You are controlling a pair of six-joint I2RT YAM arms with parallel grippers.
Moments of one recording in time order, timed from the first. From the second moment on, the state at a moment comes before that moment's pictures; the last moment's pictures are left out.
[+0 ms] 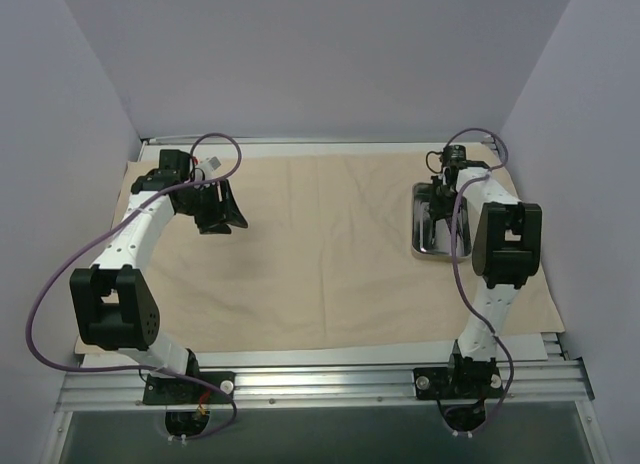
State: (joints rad) left arm -0.04 1.59 1.34 -0.86 0.51 -0.28; right arm -0.03 2.04 1.49 -0.64 0.05 0.18
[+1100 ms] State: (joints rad) left arm -0.38 1.50 1.31 -0.62 0.60 -0.40; right arm 0.46 1.58 1.41 -0.59 -0.24 0.74
